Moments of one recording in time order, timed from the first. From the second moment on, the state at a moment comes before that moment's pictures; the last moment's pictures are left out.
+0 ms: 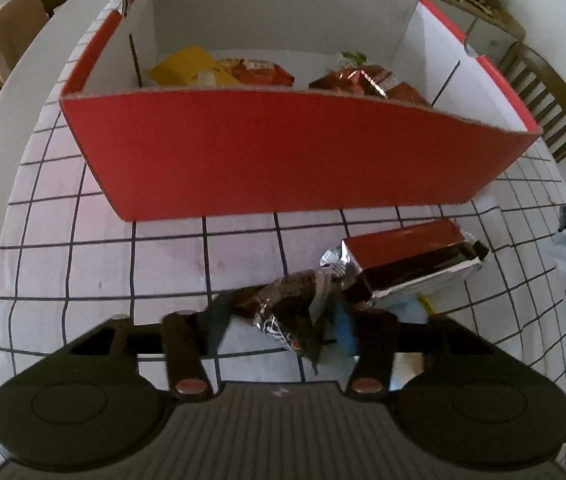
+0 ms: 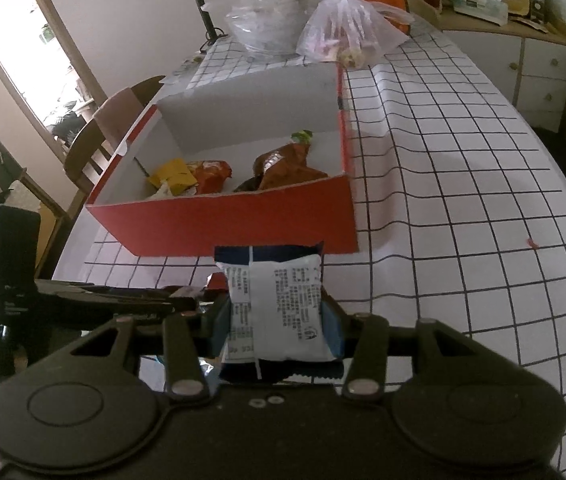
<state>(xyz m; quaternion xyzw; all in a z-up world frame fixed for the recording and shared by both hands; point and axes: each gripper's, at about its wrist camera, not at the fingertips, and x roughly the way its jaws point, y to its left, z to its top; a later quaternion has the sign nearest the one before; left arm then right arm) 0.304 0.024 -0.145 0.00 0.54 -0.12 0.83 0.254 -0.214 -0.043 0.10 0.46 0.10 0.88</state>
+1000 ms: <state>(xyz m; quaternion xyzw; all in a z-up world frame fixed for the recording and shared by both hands) 0.272 0.059 -0.028 -0.06 0.45 -0.15 0.88 0.260 -0.196 0.005 0.08 0.40 0.11 0.91</state>
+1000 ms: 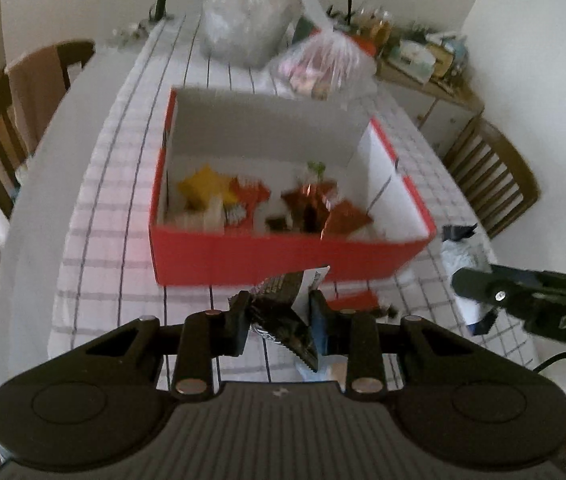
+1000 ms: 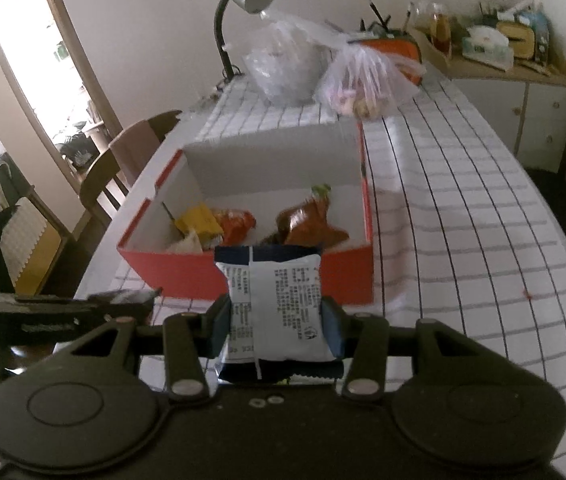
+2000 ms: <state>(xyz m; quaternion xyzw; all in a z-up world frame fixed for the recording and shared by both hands) 0.449 0.035 -0.062 0.03 0.54 -0.05 0.84 0.427 -0.164 -0.054 0.02 0.50 0.10 0.86</state>
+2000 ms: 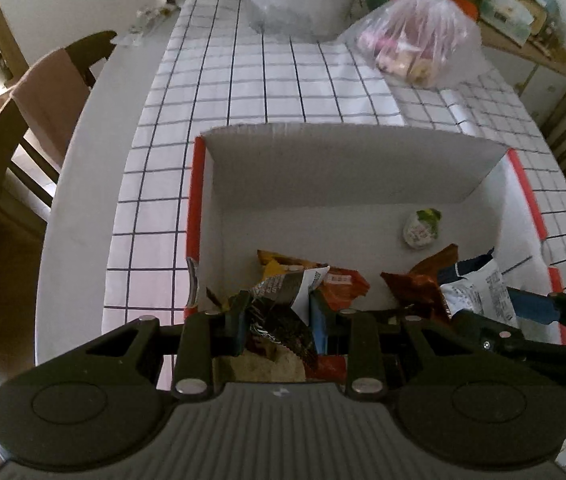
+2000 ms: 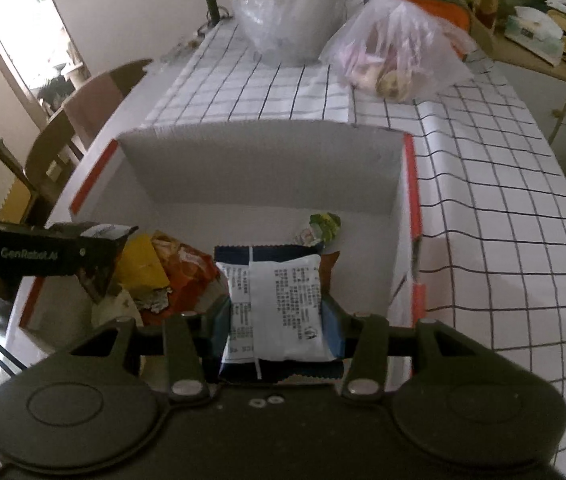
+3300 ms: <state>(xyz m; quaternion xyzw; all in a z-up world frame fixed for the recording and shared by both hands) 0.360 0.049 -0.009 0.00 0.45 -0.10 0.89 0.350 -0.167 0.002 0.04 0.41 0.11 0.90</state>
